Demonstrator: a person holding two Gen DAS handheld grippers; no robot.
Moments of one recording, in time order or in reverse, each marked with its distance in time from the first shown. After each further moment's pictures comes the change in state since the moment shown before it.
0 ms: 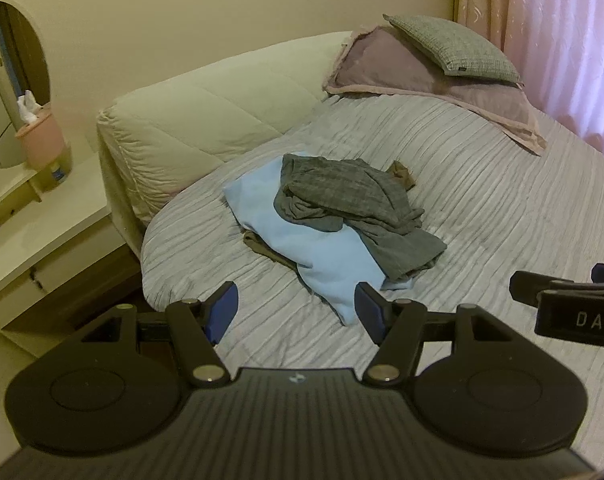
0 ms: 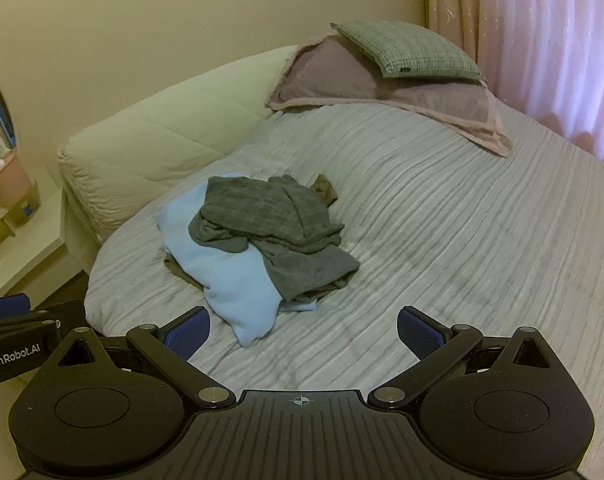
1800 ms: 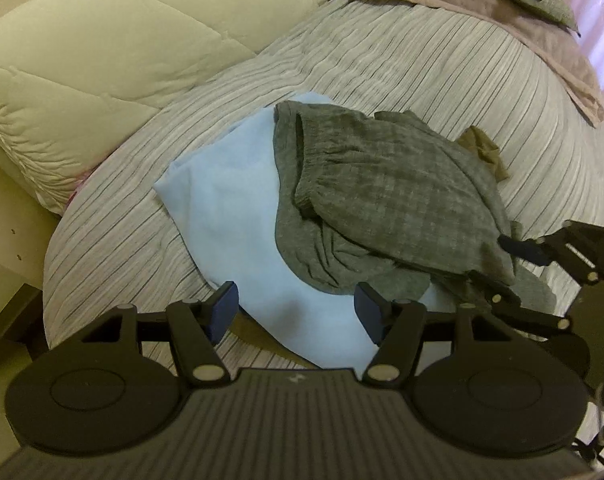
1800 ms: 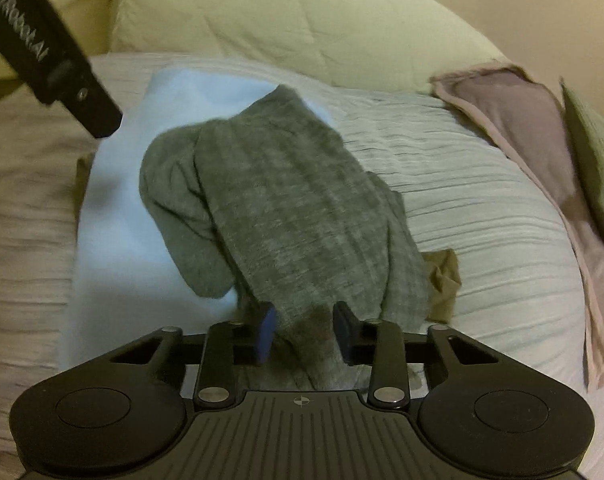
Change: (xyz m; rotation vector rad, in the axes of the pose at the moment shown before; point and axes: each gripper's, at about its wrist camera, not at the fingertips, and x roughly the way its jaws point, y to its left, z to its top) left arm 0.359 0.065 0.120 0.038 0.310 -0.150; right arm 0.384 0.073 0.047 -0.810 0.109 -0.008
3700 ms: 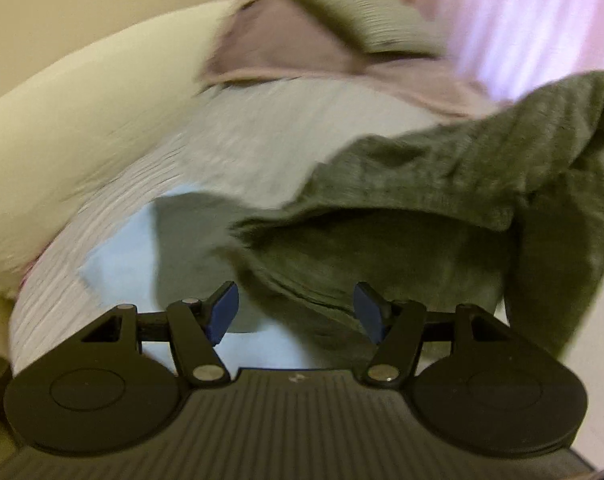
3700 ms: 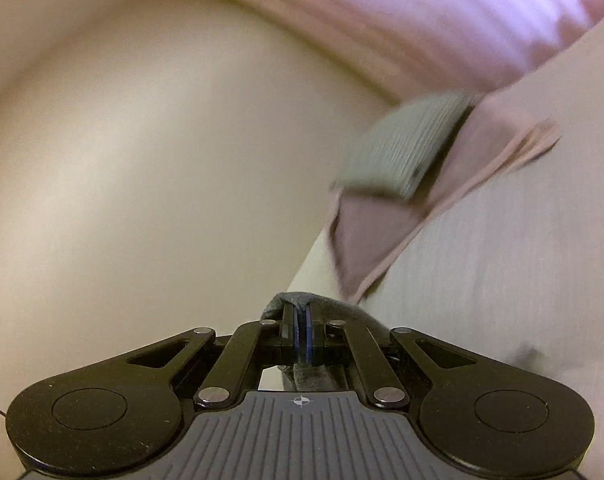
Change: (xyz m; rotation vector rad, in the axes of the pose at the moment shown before) left arm -0.143 -0.127 -0.040 0.211 -0.236 -0.234; right arm -0.346 -0.159 -0.172 1.455 -0.837 0.188
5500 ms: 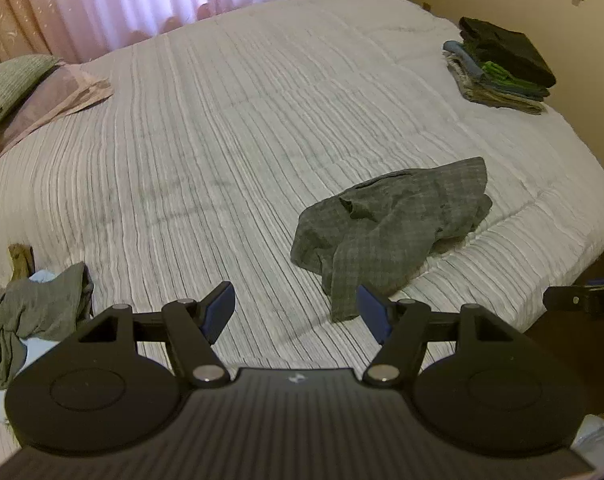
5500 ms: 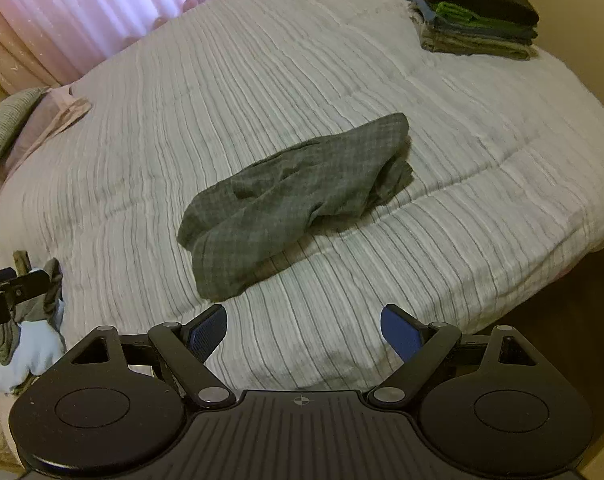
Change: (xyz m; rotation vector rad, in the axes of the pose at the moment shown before) left arm -0.139 -0.292 -0.203 0.816 0.147 -0.437; right arm -0.404 -0.009 -0.213 0.219 0.090 -1.210
